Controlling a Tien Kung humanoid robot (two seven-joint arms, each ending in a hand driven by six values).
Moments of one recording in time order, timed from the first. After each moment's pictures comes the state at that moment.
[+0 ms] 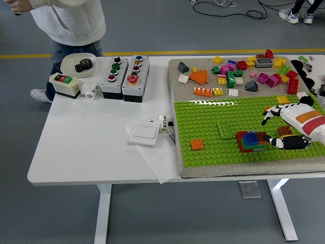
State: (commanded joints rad) left arm -0.21 0.15 -0.78 -0.26 1.16 0.03 0.38; right arm 0.26 -0.72 1.10 1.48 -1.87 -0.07 0.20
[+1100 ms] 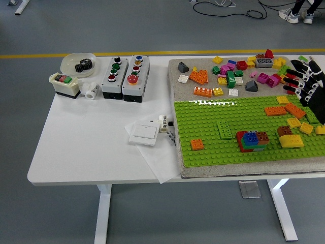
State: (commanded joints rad) left arm -0.22 0.14 -0.76 -0.26 1.13 0.04 0.37; right arm 0.27 -0.57 1.28 1.40 -0.57 0.05 0.02
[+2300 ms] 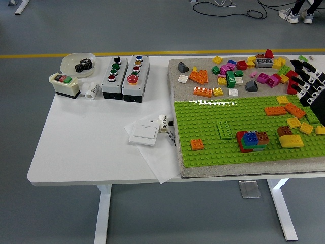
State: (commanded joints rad) left arm -0.20 0.12 -0.76 -0.26 1.12 0.05 0.35; right arm 0.24 -0.53 1.34 1.36 -0.54 0.09 0.04
